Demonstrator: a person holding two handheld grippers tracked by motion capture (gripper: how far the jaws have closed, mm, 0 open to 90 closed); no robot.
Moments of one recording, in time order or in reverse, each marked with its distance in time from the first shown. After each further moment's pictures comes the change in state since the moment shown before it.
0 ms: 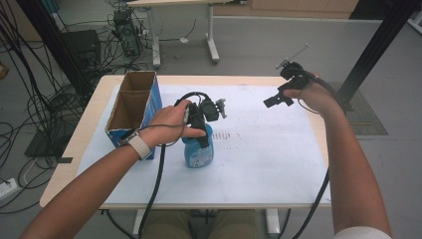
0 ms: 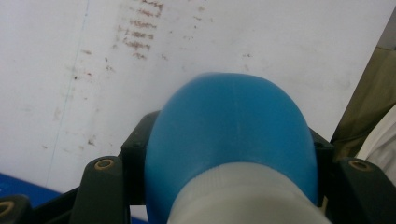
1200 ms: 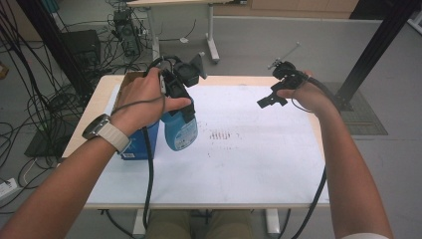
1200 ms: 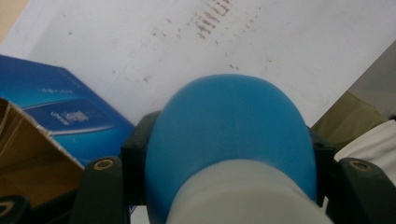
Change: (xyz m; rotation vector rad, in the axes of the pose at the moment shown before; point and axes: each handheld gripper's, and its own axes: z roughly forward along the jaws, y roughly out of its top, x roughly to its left) left arm -0.012 -0.030 -0.117 -0.024 0.105 -0.358; right arm 0.014 0.015 0.005 0.003 0.016 -0.063
